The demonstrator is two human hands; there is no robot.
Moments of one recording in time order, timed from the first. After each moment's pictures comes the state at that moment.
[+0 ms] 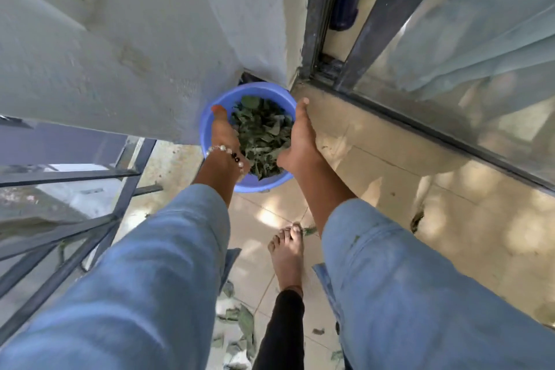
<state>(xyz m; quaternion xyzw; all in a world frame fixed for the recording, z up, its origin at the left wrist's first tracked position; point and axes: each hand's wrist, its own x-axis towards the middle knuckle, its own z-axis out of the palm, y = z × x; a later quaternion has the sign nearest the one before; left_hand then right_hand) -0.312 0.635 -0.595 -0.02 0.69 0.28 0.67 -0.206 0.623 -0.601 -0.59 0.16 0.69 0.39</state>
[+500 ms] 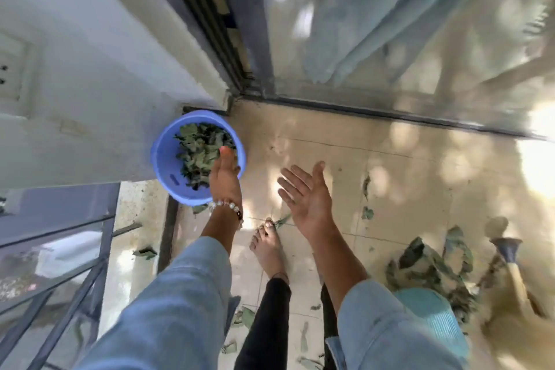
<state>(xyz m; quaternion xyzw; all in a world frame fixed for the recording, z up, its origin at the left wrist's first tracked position) -0.212 0.540 -0.531 0.24 0.73 0.27 0.58 -0.100 0.446 -0.544 -0.50 0.22 0.63 0.56</state>
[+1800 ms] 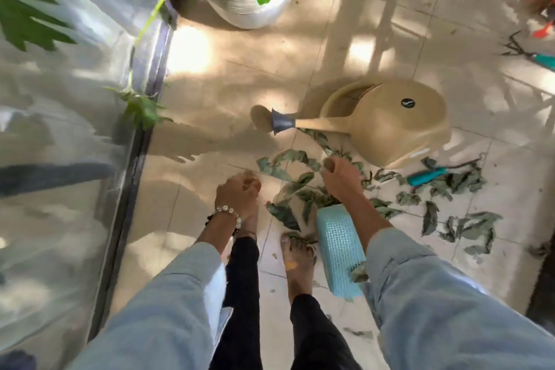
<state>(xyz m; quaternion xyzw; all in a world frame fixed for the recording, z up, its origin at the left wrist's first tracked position) 0.279 0.162 -0.639 0.85 0.10 -0.44 0.26 0.226 -0.047 -0.672 -0.80 0.40 0.31 0.33</state>
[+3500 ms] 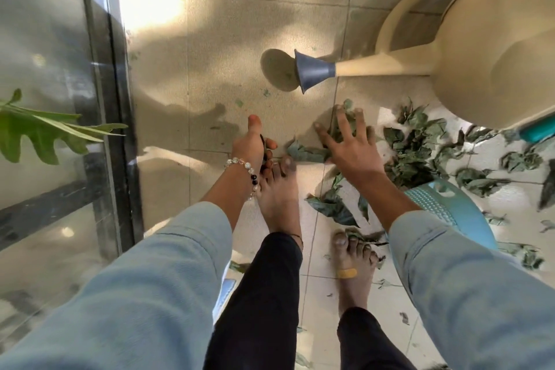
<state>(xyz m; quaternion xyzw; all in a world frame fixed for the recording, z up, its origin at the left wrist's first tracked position) 0.317 0.226 -0.892 0.73 0.33 -0.47 0.38 0.229 0.005 -0.848 -0.92 0.09 0.36 0.12</state>
